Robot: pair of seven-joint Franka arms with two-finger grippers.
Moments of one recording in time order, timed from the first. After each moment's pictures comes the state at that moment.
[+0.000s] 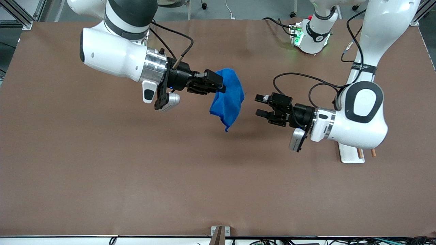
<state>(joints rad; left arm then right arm) -0.03 0.52 -0.26 -1.50 -1.26 1.57 0.49 0.57 0.26 0.01 -1.54 1.15 2.22 0.21</state>
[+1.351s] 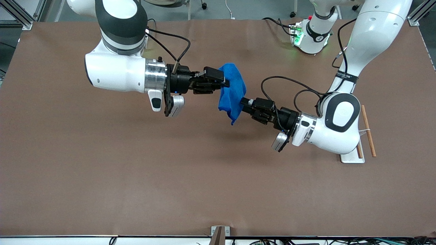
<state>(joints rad) -0.04 0.60 -0.31 -1.50 -1.32 1.56 0.49 0.55 0.28 0.00 -1.56 1.30 2.09 0.01</state>
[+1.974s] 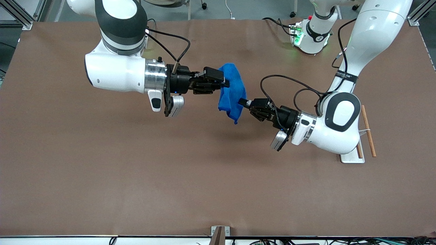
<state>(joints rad) -0.03 0.60 -0.32 -1.48 -1.32 1.55 0.49 0.55 0.28 0.00 -1.56 1.31 2.09 0.01</state>
